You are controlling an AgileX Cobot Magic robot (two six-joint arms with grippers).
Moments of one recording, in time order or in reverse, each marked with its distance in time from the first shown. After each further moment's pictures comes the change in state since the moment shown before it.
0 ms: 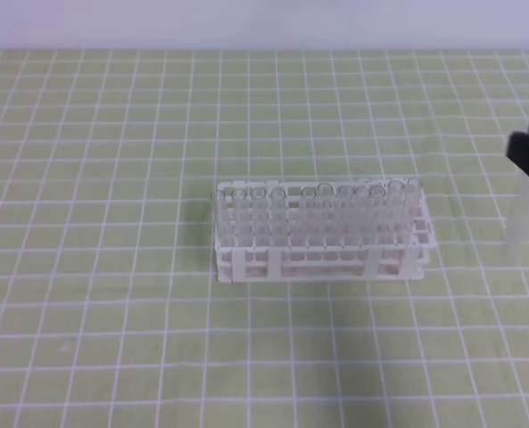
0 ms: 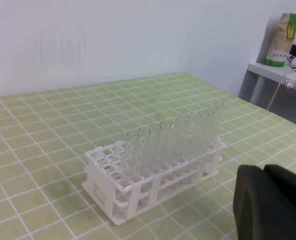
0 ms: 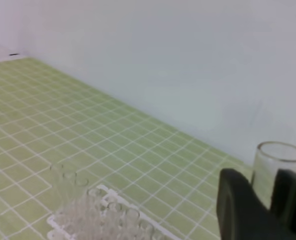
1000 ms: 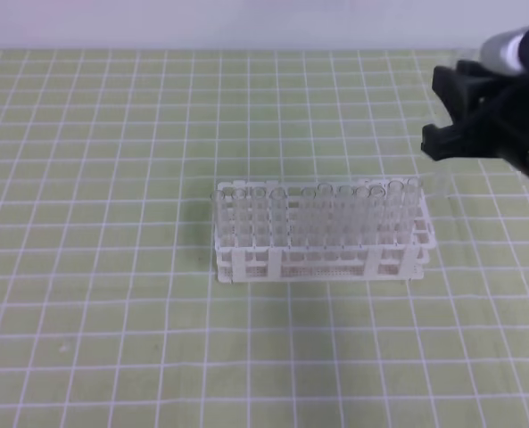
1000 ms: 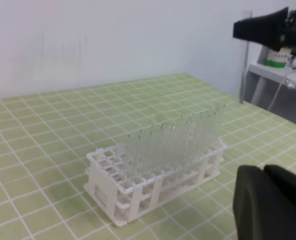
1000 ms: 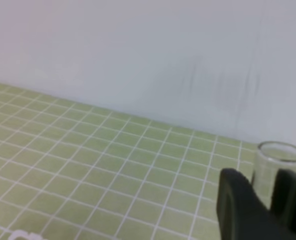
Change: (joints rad) left arm 0.000 -0.001 0.000 0.007 0.000 0.000; right arm 0.324 0.454 -0.243 -1.311 -0.770 1.550
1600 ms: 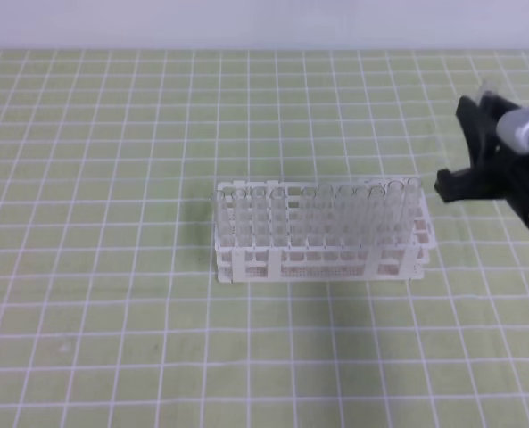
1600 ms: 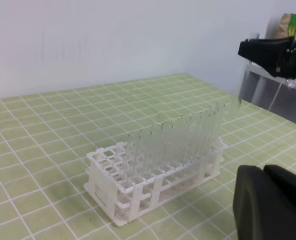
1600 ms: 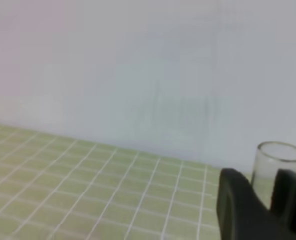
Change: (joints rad) left arm 0.001 0.005 0.002 0.004 -0.001 0.000; right arm 0.026 0.086 0.202 -0.192 -0.436 0.161
